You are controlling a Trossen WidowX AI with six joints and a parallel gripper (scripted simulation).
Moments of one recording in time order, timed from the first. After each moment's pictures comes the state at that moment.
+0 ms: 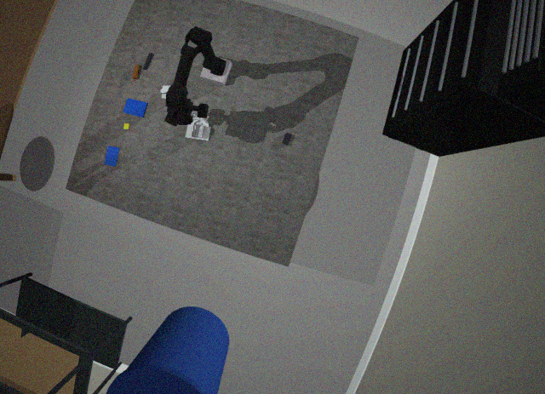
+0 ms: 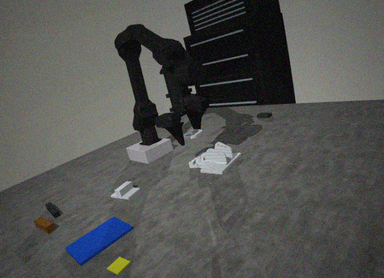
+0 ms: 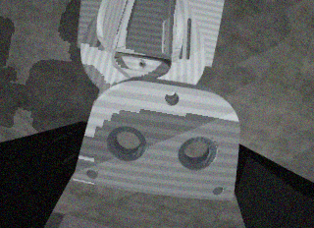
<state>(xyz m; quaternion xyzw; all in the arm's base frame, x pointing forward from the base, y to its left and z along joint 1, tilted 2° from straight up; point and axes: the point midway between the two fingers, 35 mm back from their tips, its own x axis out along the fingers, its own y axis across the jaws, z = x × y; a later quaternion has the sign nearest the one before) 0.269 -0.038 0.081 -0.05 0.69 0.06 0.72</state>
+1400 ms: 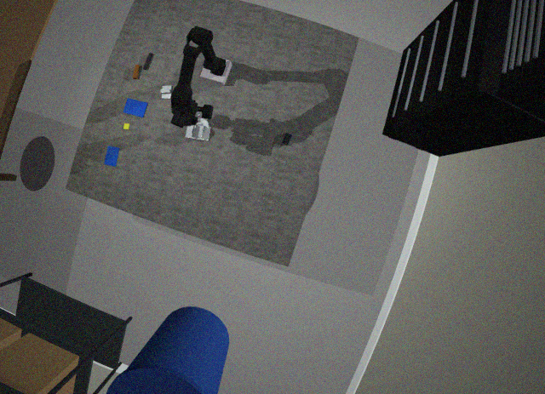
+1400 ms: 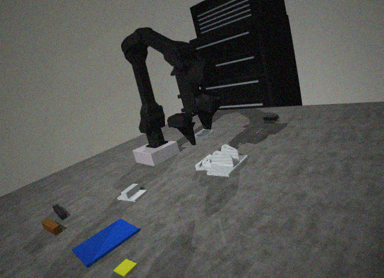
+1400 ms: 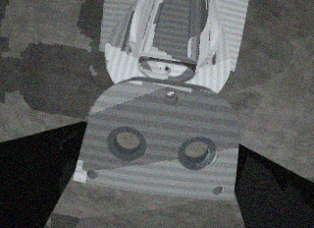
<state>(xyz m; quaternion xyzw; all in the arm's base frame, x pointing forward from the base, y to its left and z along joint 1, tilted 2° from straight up) 0.267 -0.017 0.080 -0.04 0.69 0.05 0.72</state>
